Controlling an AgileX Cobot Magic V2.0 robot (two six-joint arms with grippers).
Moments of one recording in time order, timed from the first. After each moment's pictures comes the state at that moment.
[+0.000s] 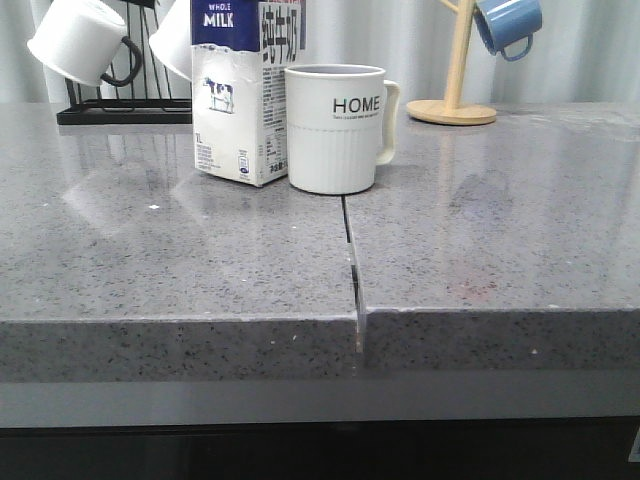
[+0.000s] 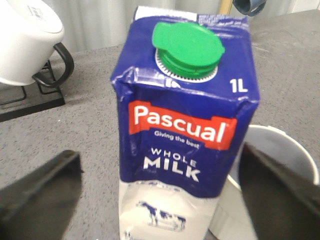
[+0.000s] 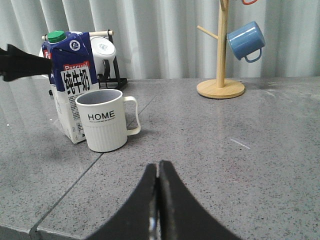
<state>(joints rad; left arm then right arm) -0.52 1.46 -1.08 0.00 0.01 -0.09 0.38 -0.01 -0.28 -0.19 0.35 0.32</state>
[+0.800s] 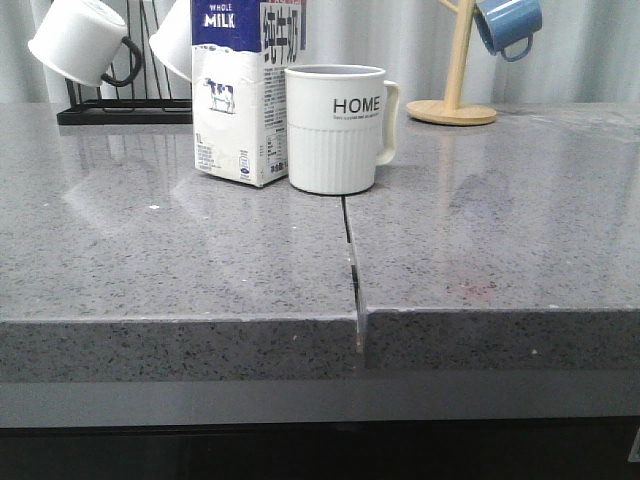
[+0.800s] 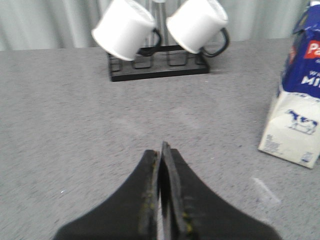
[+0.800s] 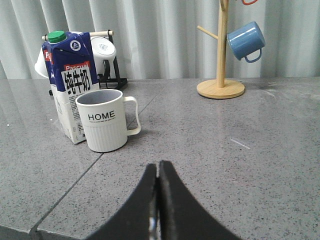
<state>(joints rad) -0.14 0.73 -0.69 0.05 0.32 -0.09 0.38 -0.01 -0.28 -0.19 0.35 0.32</state>
